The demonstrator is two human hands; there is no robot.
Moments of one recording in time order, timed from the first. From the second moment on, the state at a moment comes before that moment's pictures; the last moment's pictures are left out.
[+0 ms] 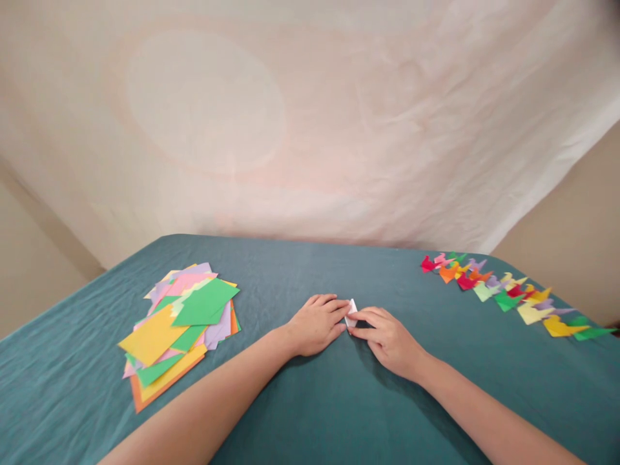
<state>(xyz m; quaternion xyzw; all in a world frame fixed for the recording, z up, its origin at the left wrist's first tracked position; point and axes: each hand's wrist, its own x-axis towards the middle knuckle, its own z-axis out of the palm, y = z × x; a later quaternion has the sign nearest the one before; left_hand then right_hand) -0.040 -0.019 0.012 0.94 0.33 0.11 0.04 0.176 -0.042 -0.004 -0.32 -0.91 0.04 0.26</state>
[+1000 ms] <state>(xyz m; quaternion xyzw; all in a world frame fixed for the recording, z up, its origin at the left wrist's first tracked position) -0.038 -0.026 0.016 0.92 0.39 0.10 -0.04 0.174 -0.043 0.003 -0.32 -0.91 0.04 0.24</state>
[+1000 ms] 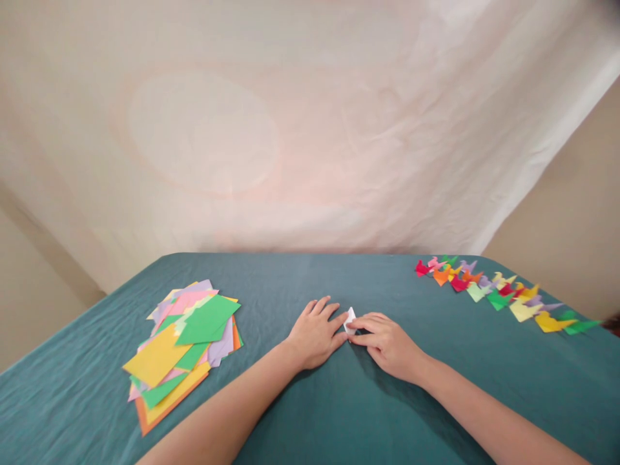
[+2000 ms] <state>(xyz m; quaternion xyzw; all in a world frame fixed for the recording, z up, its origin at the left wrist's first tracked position) -0.035 0.009 0.019 0.92 0.40 0.06 0.00 0.173 -0.043 0.006 -0.32 -0.91 0.04 0.24</state>
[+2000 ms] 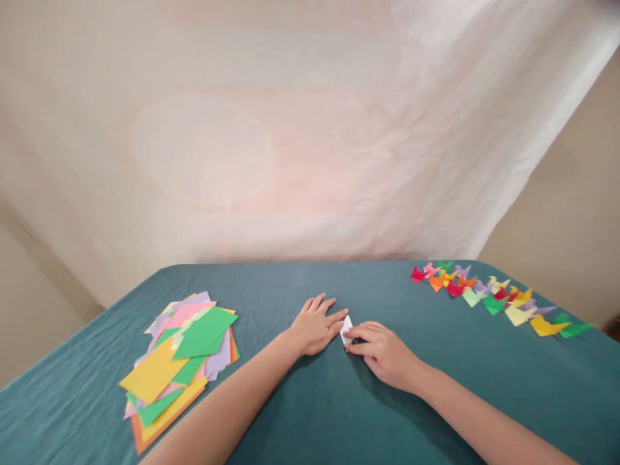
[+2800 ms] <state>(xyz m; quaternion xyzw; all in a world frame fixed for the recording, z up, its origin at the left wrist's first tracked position) -0.034 -0.010 0.021 0.91 0.40 0.05 -0.04 0.174 -0.045 0.004 -0.32 -0.91 0.02 0.25</state>
